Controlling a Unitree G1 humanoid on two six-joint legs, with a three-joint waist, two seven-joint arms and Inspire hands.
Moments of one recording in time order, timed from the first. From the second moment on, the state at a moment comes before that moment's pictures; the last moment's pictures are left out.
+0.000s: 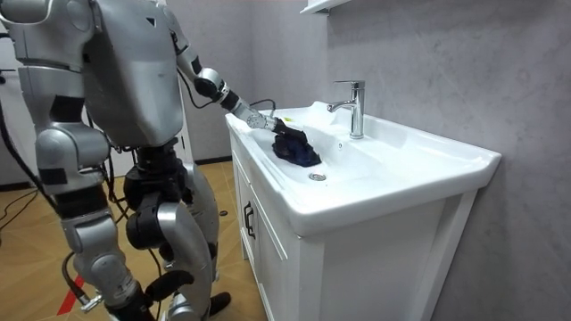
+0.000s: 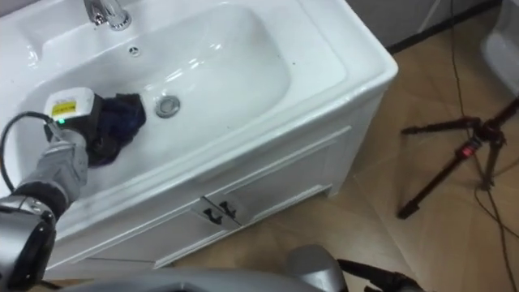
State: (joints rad) left arm -0.37 0.39 -0.15 1.18 1.00 0.05 0.38; right arm 0.03 -0.35 -0.08 1.36 0.54 0.20 0.22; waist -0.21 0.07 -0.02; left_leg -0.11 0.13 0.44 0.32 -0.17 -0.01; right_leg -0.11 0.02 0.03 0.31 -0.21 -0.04
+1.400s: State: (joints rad) left arm 0.04 0.30 0.16 0.89 0.94 0.04 0.43; right arm 0.08 -0.34 -0.22 1.26 0.25 0.17 0.12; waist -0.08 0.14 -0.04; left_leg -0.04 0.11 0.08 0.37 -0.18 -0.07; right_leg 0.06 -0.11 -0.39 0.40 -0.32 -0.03
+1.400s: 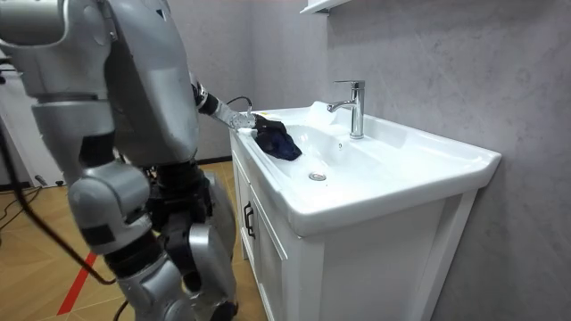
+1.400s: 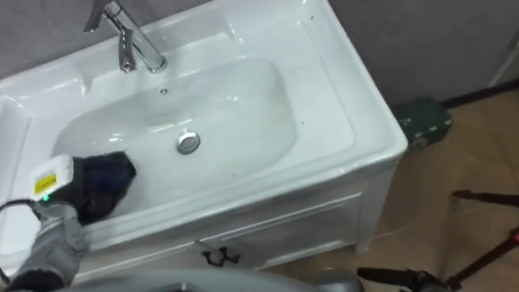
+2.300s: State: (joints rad) left arm 0.07 0.30 0.12 0.38 0.82 -0.02 0.42; right arm 0.12 -0.33 -0.15 1.29 0.30 0.03 0.20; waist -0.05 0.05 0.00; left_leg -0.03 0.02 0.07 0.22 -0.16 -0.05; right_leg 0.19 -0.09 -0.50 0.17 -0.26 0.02
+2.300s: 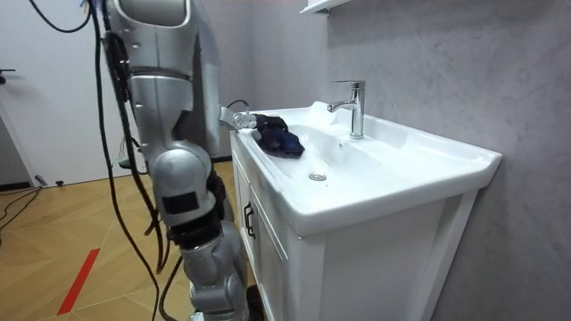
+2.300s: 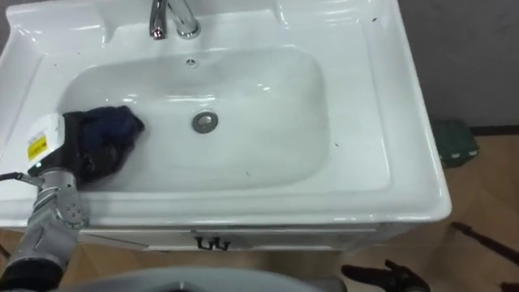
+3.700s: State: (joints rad) left arm 0.13 0.34 0.28 0.31 0.77 0.05 0.54; right arm 0.17 -0.33 -0.10 1.29 0.37 0.05 0.22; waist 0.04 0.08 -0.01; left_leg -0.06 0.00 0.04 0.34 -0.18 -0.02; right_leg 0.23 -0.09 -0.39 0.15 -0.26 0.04
